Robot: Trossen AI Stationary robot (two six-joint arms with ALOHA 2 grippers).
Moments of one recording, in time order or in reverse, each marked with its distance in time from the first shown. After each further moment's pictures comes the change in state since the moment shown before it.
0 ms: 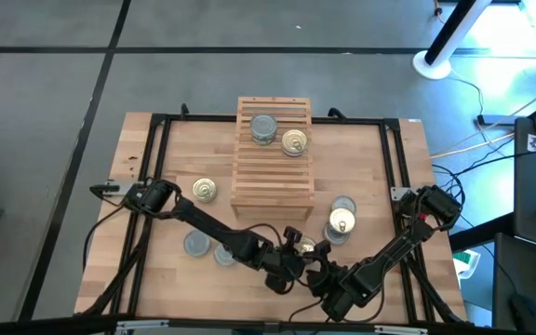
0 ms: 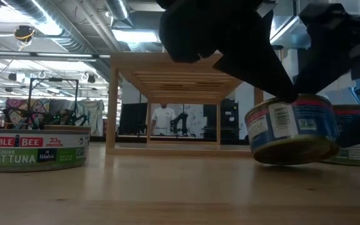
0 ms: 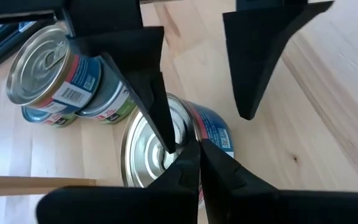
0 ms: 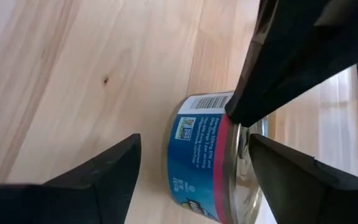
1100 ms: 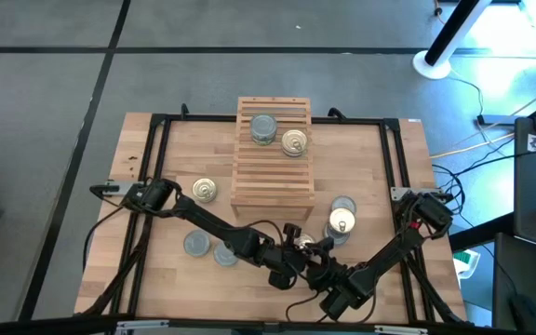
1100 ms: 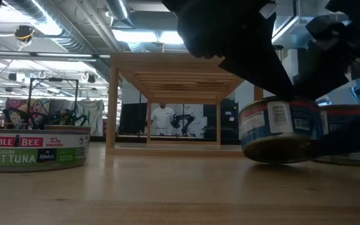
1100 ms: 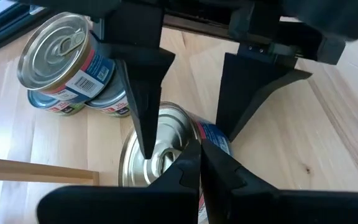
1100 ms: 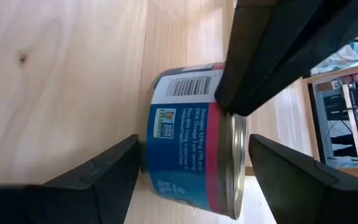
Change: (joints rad) left arm 0.018 -0.003 0.001 0.002 -0.001 -0.081; right arm -0.005 0.093 0.000 -0.075 0.194 0.144
